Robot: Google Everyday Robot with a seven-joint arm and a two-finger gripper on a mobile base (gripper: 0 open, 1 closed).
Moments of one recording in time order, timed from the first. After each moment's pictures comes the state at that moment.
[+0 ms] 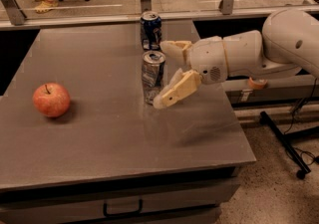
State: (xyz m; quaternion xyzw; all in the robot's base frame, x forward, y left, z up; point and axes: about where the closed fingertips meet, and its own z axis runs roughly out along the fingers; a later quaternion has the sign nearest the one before) arm 0.513 0.003 0.923 -0.56 0.59 0.38 0.45
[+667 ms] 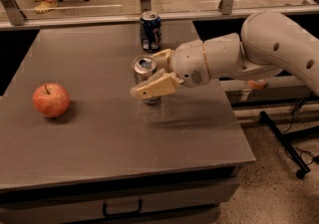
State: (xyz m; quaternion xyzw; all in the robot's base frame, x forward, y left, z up) arm 0.517 0.032 0.907 -0.57 0.60 0.35 0.44
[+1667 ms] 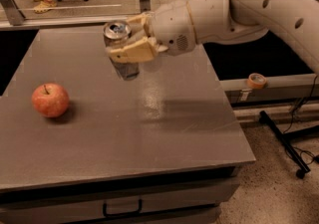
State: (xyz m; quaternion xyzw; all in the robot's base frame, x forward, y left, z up) arm 0.504 0.076 0.990 -0.62 0.51 0.39 0.45
